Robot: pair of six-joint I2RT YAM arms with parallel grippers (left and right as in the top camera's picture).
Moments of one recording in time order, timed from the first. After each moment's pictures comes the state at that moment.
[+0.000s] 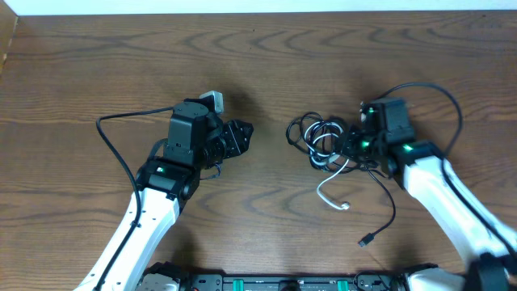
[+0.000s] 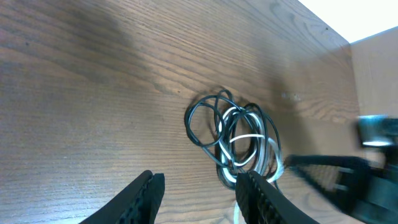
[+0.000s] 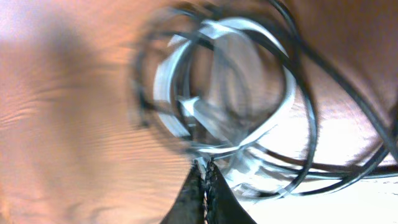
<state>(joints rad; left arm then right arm) -0.30 1.20 0.80 -0.31 0.33 -0.63 0.24 1.40 0.83 -0.39 -0.34 0.66</state>
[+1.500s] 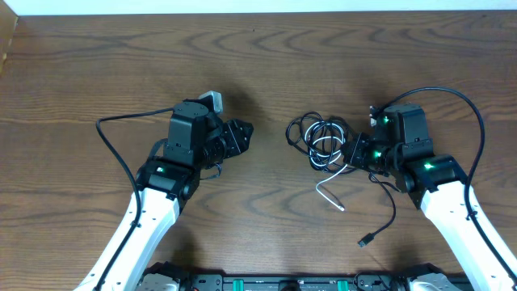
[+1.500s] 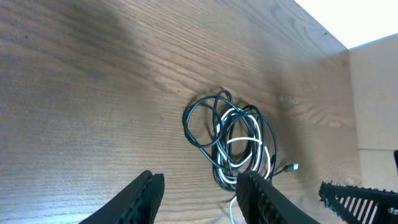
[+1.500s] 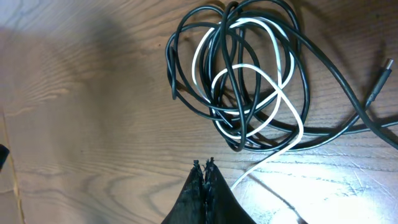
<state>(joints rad) -0.30 1.20 0.80 -0.31 0.33 -0.67 0.24 1.23 0.83 -0.56 -0.34 0.64</state>
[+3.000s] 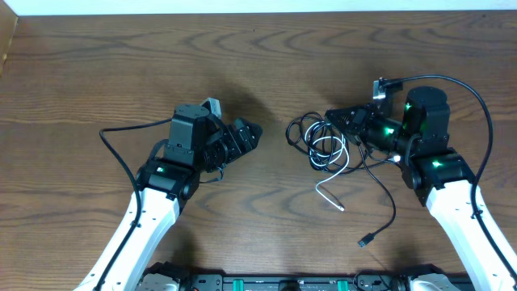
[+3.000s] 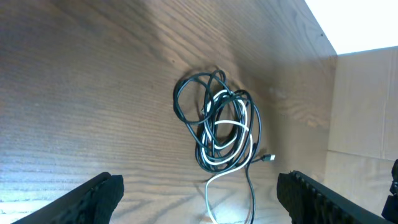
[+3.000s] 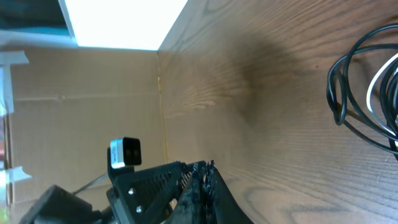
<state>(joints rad) -0.30 1.20 0.80 -0.37 0.40 -0.85 0.18 1.23 0.83 -0.13 -0.73 1.02</state>
